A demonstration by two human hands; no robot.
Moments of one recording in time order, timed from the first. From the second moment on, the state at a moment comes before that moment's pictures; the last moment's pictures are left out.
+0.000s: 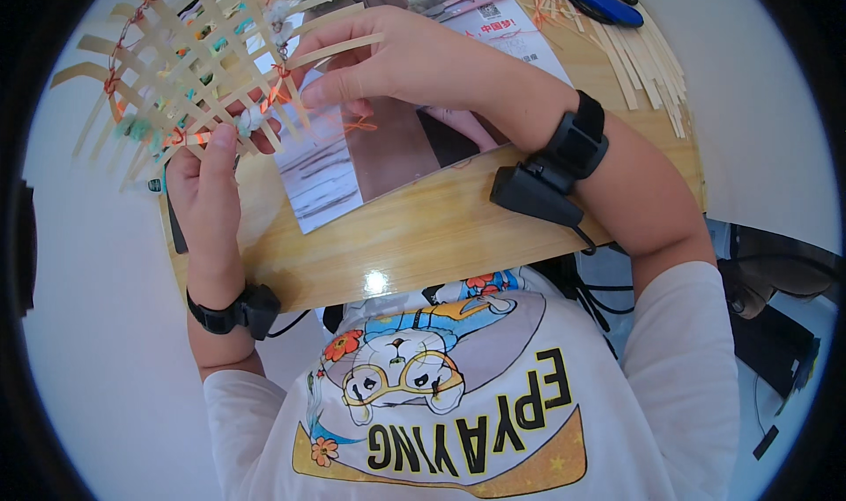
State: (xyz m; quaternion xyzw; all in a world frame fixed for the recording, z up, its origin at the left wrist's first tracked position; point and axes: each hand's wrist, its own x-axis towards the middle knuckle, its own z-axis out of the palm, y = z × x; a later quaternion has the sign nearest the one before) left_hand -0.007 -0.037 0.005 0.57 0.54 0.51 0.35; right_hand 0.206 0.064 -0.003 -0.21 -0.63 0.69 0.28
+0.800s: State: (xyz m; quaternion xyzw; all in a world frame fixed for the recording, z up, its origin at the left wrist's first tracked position) left_hand -0.011 -0.027 0.006 0.52 0.50 0.49 0.49; right_hand 0.206 0.061 -0.007 -0.22 -0.56 0.73 0.30
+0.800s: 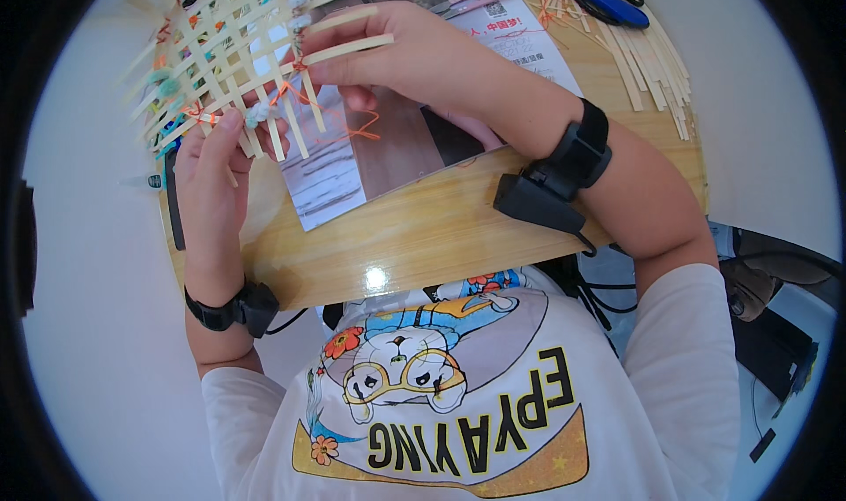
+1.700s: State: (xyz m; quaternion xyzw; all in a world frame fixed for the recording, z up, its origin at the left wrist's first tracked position) left_hand -0.009 -0.041 0.019 0.62 0.60 0.44 0.25; right_hand 0.200 0.065 -0.016 -0.20 -0.61 0.72 0.28
